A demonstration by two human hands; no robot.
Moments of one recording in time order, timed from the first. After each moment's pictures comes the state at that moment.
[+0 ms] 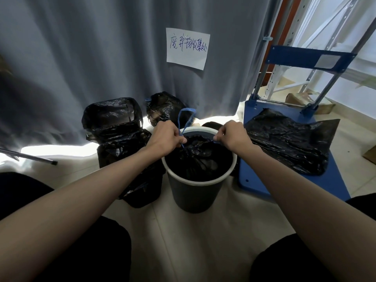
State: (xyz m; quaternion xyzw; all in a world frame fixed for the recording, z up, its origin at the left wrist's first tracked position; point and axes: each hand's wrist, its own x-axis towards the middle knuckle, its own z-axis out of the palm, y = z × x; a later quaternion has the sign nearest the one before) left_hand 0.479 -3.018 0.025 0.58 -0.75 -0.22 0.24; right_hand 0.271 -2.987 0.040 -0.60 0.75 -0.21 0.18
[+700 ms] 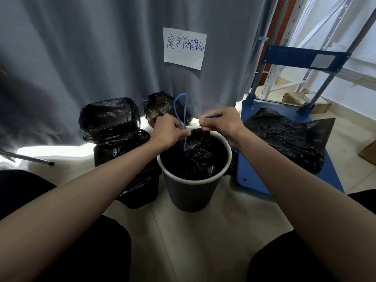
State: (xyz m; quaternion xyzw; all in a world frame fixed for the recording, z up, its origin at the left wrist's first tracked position) left_hand 0.465 -3.021 0.035 0.55 -0.73 -0.26 0.31; right_hand 0.289 -2.992 0.063 -0.49 0.59 -0.49 0.42
